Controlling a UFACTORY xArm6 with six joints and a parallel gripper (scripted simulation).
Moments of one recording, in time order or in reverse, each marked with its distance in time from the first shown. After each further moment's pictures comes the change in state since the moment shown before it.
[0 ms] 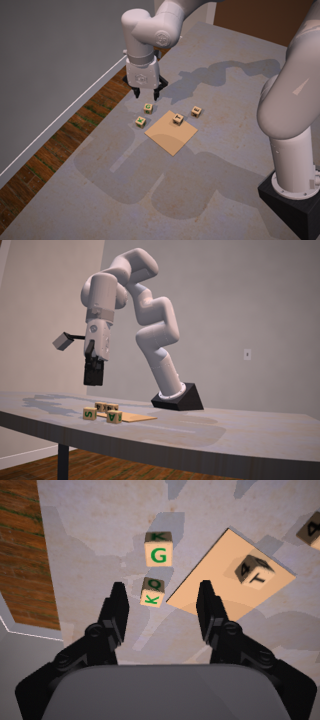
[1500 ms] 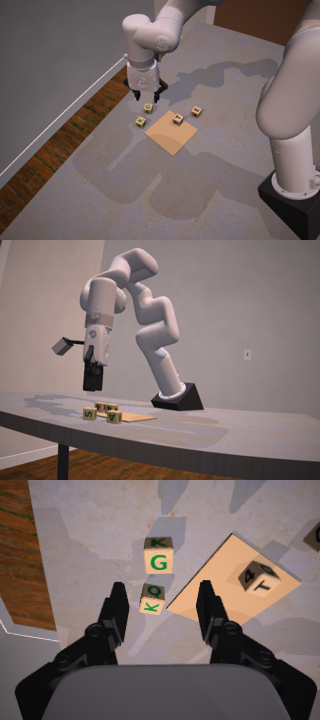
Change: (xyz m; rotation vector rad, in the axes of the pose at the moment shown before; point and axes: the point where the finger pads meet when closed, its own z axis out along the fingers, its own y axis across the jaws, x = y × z) arm 0.000 0.000 0.014 -0.002 -0.001 0.000
